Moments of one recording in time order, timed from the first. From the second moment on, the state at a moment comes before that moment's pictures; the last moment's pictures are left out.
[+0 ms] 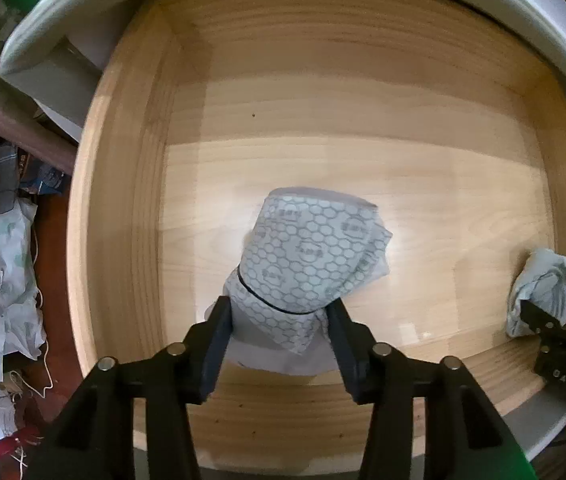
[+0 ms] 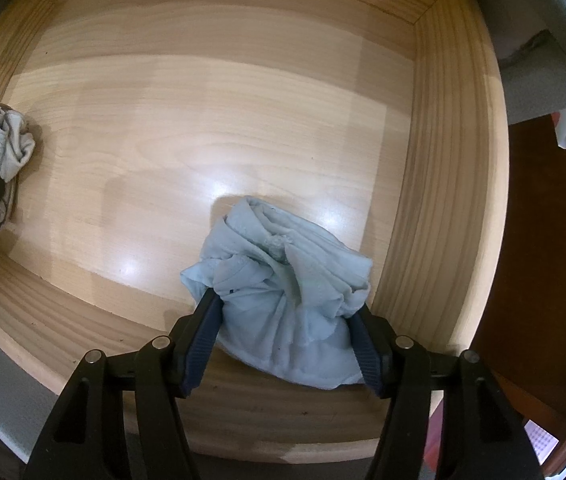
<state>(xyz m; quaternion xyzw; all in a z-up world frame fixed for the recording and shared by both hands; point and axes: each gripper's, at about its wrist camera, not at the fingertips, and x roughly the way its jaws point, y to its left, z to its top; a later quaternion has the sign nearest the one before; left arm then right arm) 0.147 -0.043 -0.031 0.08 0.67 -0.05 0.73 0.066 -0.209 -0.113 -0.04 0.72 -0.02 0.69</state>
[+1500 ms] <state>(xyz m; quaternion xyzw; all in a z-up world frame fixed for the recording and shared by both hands) 0.090 -0.015 0.216 0.08 0.51 -0.12 0.85 0.063 -0.207 -0.113 -0.04 0.72 -0.02 0.69</state>
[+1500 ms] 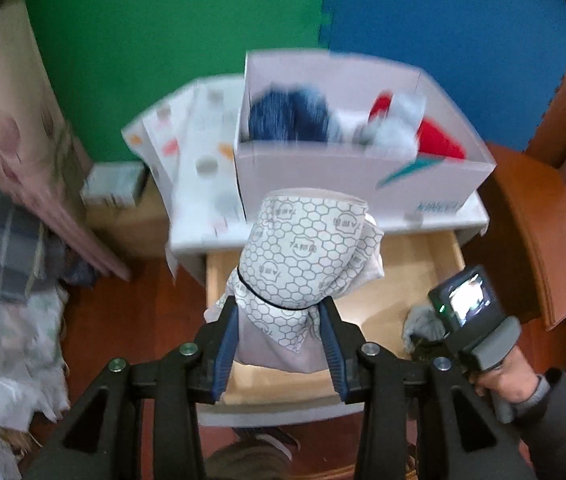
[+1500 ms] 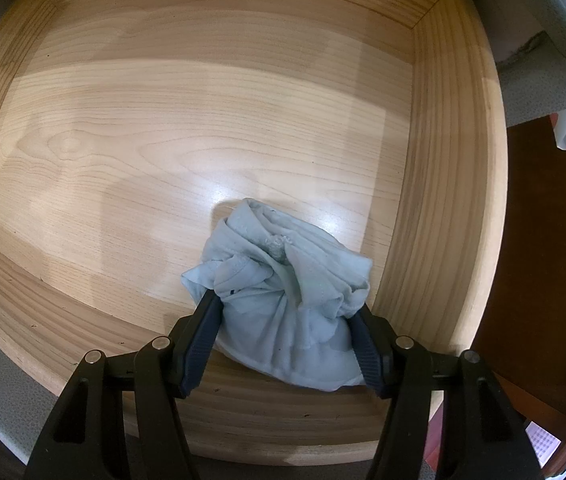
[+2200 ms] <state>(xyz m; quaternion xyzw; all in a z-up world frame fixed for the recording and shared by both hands) 0.209 -0.071 0.255 0.07 0.48 -0.10 0.87 0.063 -0.207 -0.113 -0.04 0.72 -0.02 0.70</state>
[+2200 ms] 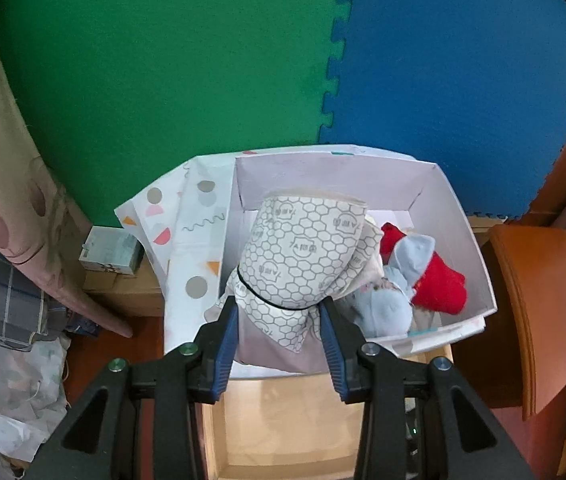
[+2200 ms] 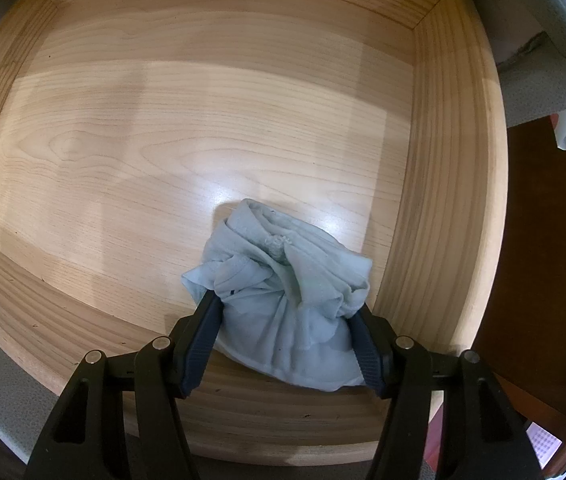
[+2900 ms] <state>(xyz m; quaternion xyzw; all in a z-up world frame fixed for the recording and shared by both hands) 0.253 -0.095 0.189 0.12 0.49 -0.06 0.86 0.066 -0.209 -0.115 -0.04 0.72 -0.02 0.70</state>
